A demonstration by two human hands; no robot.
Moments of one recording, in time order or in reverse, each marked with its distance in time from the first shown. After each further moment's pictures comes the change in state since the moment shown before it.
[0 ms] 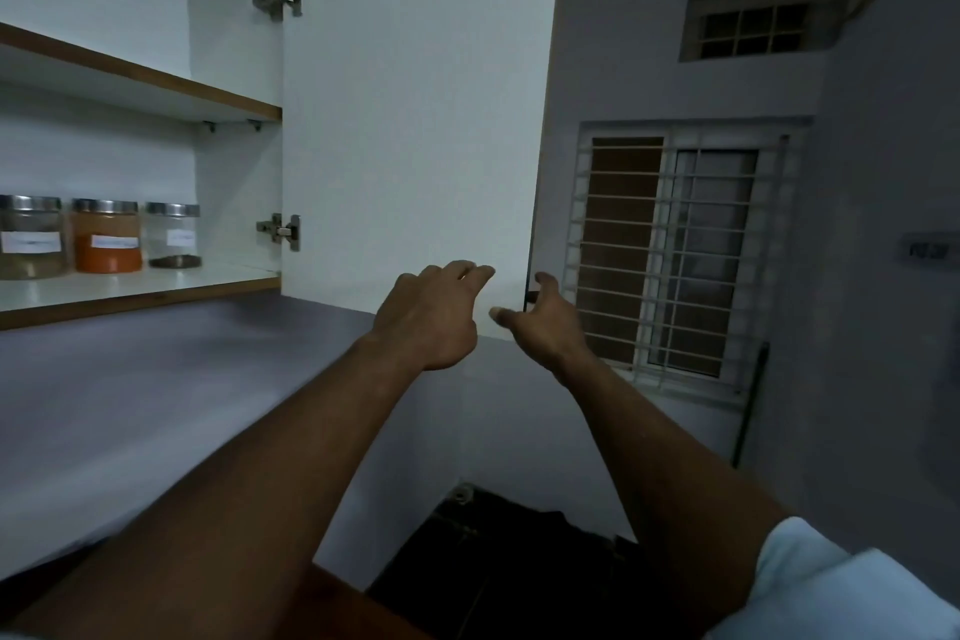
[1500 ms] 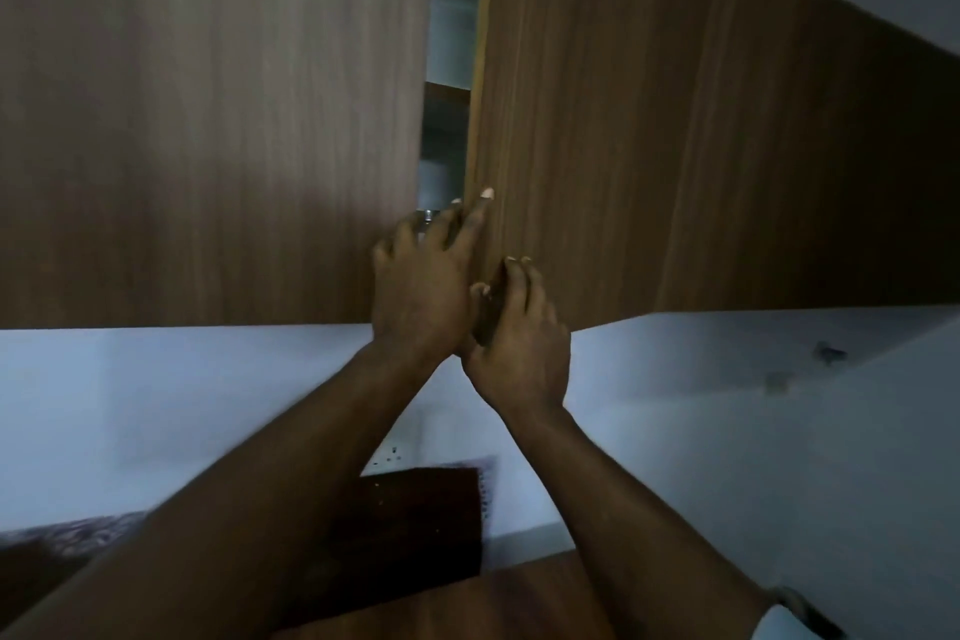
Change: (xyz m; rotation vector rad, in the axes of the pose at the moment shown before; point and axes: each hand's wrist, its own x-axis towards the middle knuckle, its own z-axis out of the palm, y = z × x) left_hand -0.203 -0.218 -0.148 0.543 0.333 -0.603; right_hand -0.171 -0.237 0.281 0.150 -0.078 -0.689
